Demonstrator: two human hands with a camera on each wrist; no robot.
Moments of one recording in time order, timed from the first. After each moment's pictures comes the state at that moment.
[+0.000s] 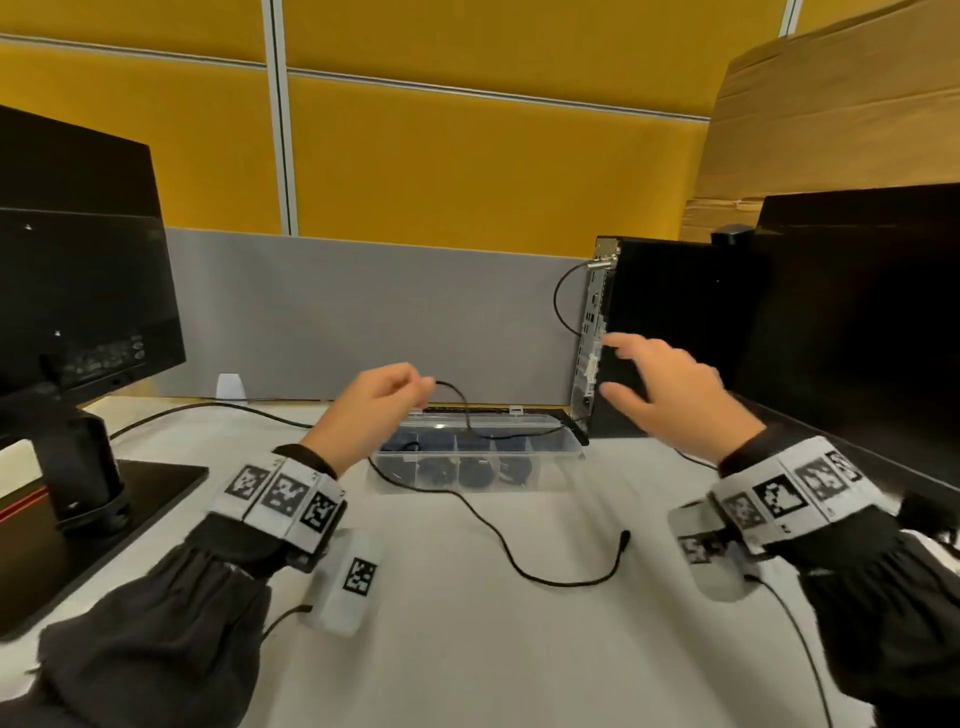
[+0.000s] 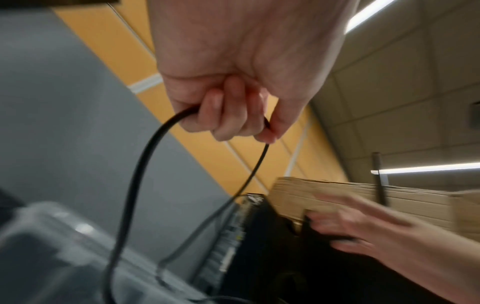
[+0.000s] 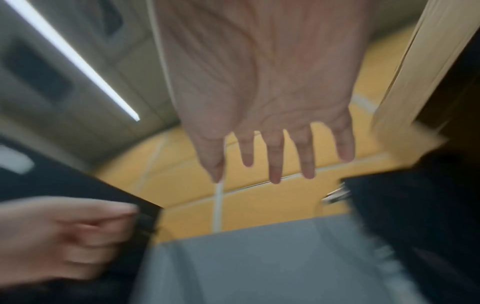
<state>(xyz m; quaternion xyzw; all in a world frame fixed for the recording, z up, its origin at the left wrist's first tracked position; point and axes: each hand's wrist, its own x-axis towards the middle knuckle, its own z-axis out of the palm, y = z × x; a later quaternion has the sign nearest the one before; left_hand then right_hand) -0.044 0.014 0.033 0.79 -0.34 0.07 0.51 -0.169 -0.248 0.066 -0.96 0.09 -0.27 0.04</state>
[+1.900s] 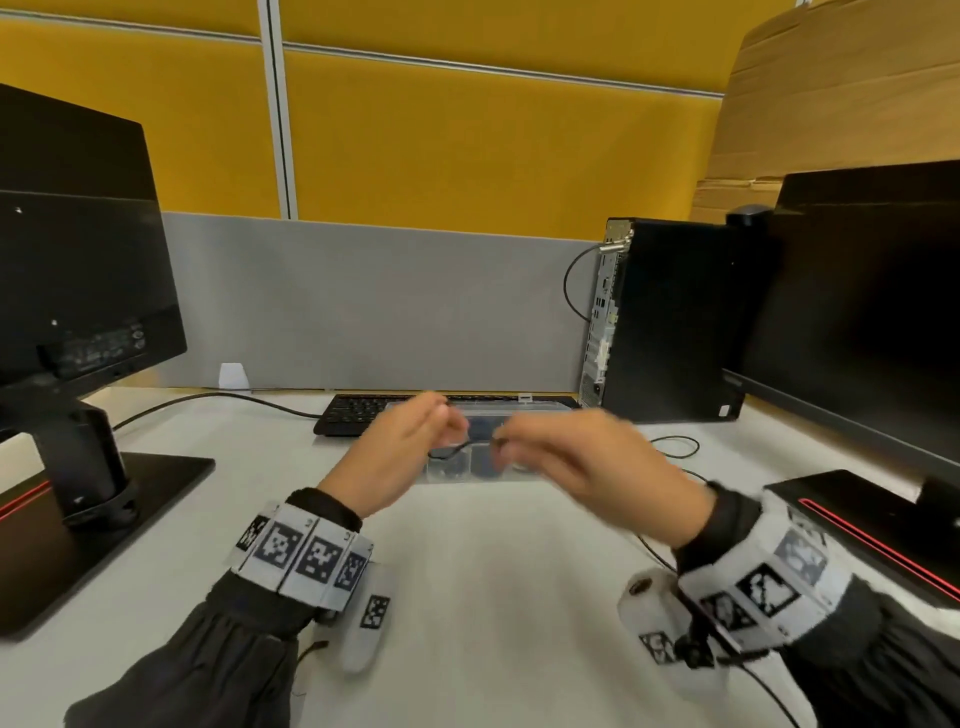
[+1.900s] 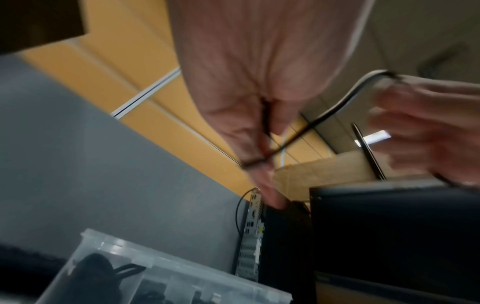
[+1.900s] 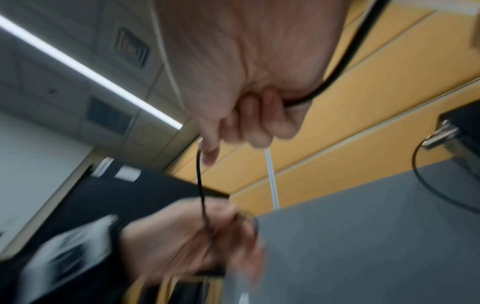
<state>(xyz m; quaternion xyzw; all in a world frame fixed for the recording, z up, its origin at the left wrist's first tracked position) -0.054 0.013 -0.003 0.74 -0.39 -0.01 0.55 -0.179 -0.154 0.035 -0.94 -0.22 -0.24 0.13</state>
